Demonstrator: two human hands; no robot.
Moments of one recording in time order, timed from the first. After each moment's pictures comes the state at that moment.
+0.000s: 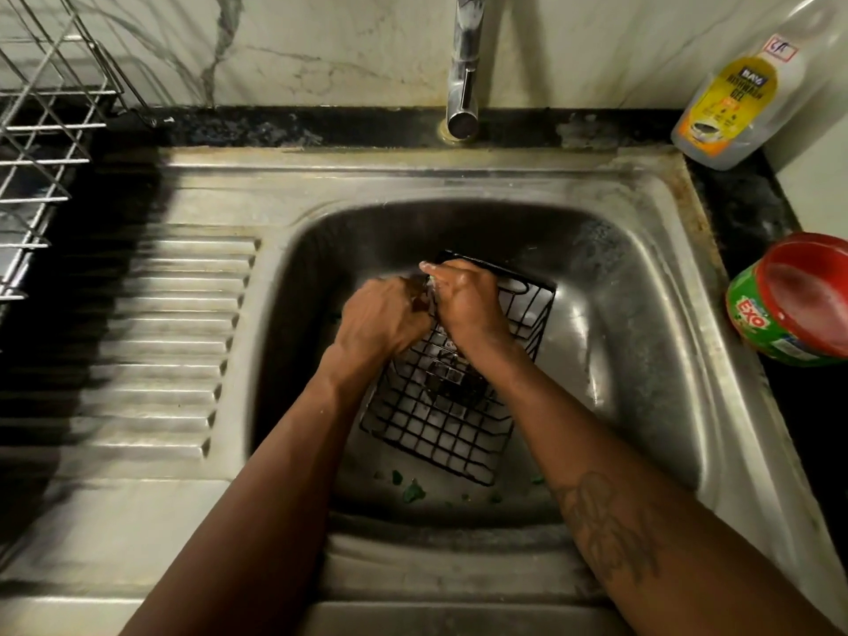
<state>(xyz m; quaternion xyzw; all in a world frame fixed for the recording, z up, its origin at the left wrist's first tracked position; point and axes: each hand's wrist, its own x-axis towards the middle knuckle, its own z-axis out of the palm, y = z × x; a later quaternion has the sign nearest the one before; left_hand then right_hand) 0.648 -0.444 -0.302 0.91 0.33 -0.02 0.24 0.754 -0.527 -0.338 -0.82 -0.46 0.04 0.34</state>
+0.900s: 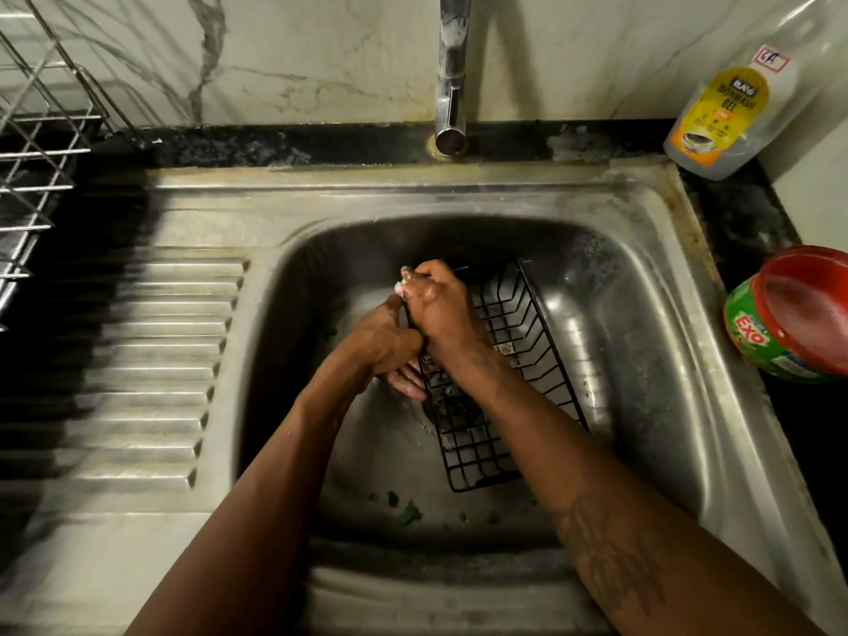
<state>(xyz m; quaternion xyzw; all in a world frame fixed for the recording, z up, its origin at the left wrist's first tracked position) 0.655 -0.451 -0.284 0.64 0.47 -0.13 0.59 0.746 -0.504 -0.325 -0.81 -0.34 0.21 0.43</state>
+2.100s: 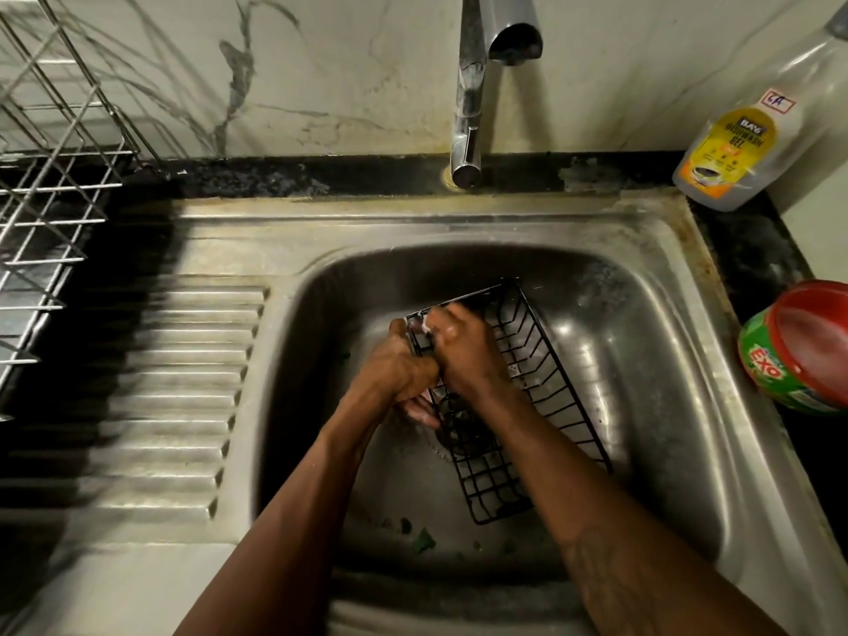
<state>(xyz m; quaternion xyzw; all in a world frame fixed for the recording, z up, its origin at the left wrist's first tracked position) 0.659 -0.453 -0.276 0.63 0.52 -0.14 0.56 0.749 -0.520 -0.341 -0.84 -0.45 0.12 0.27</state>
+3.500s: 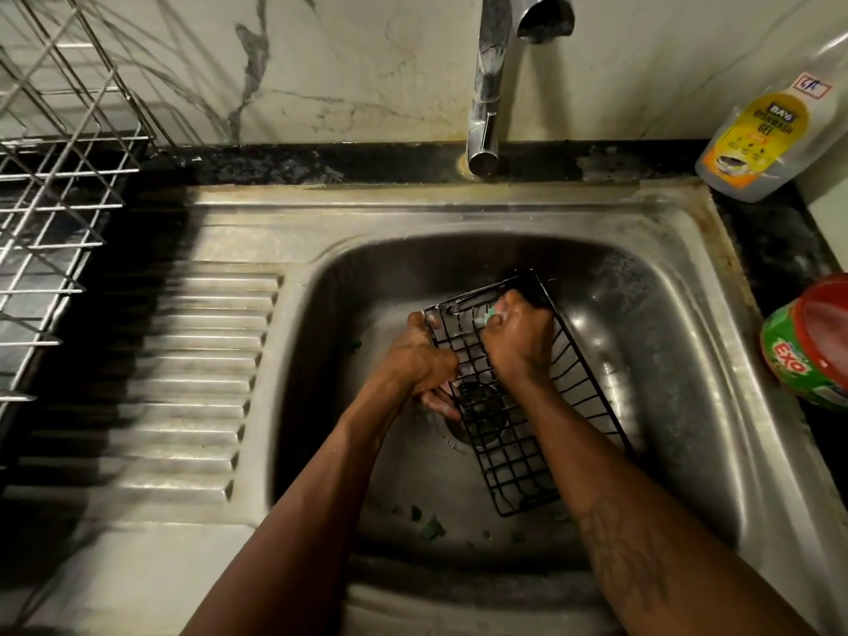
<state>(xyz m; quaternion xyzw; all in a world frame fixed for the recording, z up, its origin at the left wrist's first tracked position) 0.662 -0.458 -0.278 0.55 0.52 -0.16 0.64 0.781 -0.536 -0.359 -0.92 -0.22 0.10 0.31</state>
